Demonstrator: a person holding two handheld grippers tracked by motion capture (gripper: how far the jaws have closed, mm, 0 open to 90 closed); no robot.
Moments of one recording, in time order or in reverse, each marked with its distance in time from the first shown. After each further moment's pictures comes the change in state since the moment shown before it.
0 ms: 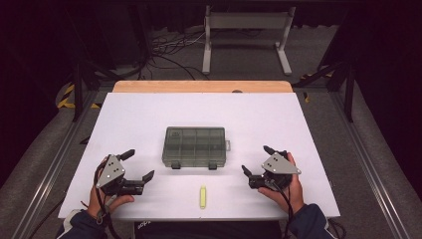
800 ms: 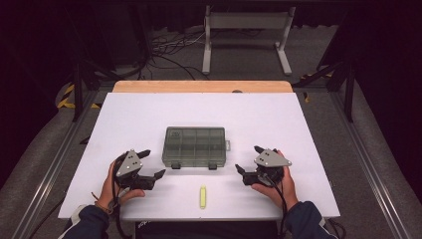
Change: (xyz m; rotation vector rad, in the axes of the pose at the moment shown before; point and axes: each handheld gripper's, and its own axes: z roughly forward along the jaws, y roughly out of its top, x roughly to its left) left arm 0.003 0.002 0.043 0.170 -0.093 0.035; right arm 0.003 0.001 0.027 0.063 0.098 0.049
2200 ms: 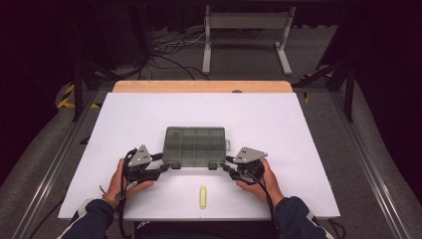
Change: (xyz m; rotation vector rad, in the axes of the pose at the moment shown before) left arm 0.003 0.009 0.021 0.075 -0.072 -0.005; right arm 0.023 0.016 0.036 0.102 0.202 -0.036
